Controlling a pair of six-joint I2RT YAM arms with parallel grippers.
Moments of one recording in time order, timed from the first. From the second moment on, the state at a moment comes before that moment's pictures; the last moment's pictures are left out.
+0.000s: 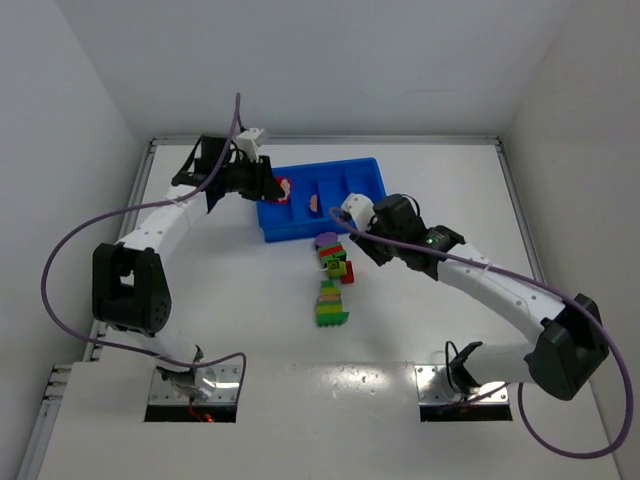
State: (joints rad) left arm -0.18 1.62 1.30 -0.30 0.62 -0.11; right arm 0.67 1.30 0.94 -0.42 0.04 -0.34
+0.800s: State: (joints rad) left arm -0.19 1.82 1.43 -0.37 0.22 -0.11; right arm 0.42 1.61 1.27 -0.38 0.03 -0.08
